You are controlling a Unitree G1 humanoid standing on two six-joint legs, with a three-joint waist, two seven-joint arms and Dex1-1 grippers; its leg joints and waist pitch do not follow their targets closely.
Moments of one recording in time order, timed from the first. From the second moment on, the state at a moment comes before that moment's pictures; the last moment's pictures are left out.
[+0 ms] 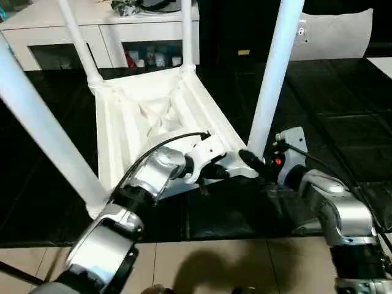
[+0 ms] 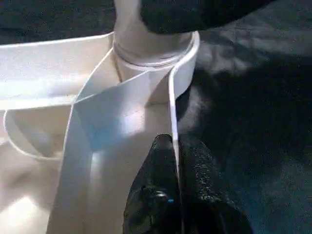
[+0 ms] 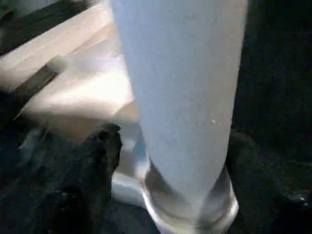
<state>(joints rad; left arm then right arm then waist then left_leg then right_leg) -0.76 0.13 -0.32 0.78 0.11 0.13 -1.04 -0.28 -0.37 -0.02 0.08 0.24 0.50 0.73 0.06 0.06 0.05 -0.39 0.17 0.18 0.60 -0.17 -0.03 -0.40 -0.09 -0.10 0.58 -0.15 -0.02</state>
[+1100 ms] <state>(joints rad) -0.71 0.29 -0.42 0.72 0.07 -0.11 -1.47 -0.32 -0.56 0.15 0.21 0.32 0.30 1.38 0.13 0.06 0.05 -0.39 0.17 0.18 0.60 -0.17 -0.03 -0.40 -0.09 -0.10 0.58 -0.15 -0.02</state>
